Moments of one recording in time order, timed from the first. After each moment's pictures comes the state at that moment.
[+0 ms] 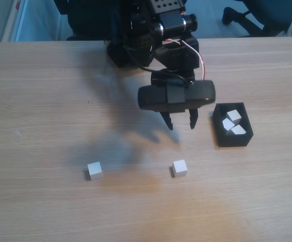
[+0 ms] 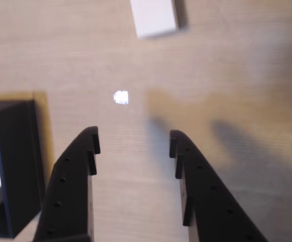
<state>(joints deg) -17.5 113.4 122.9 39.7 -65.4</state>
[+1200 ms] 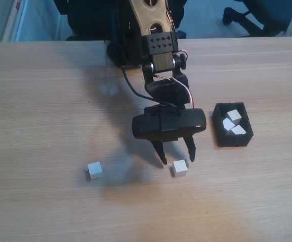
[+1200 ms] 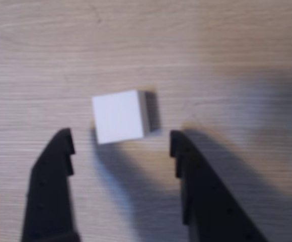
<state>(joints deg) -12.6 92.2 124.5 10.3 -72.4</state>
